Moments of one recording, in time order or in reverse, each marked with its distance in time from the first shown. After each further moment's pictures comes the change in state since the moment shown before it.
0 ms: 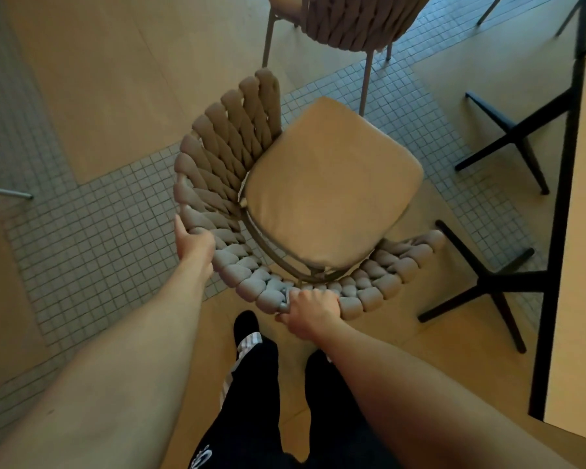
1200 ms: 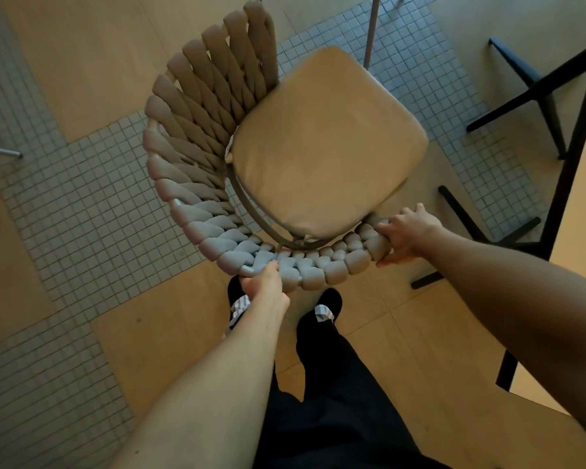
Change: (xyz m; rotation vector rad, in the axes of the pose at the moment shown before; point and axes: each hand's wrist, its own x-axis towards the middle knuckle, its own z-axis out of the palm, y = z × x) left_hand -0.140 -0.118 0.085 -0.284 0.166 -0.568; right_hand 0.010 0.225 -0.063 -0.559 -0.136 -0.047
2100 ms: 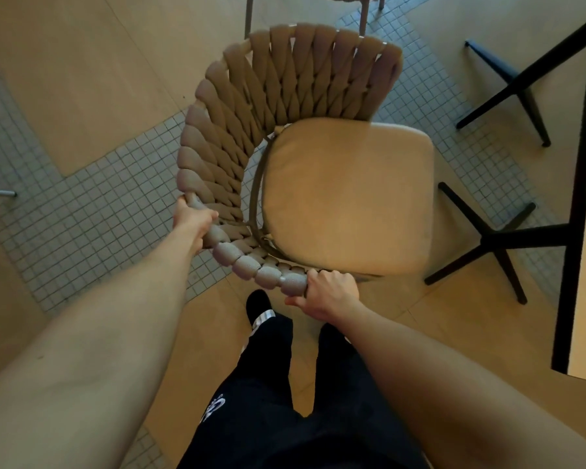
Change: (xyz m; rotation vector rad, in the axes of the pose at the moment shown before) left_hand 0.086 0.251 -0.021 0.684 -0.213 0.543; right_hand 0.010 -0.241 -0.072 0.637 0.109 0.163
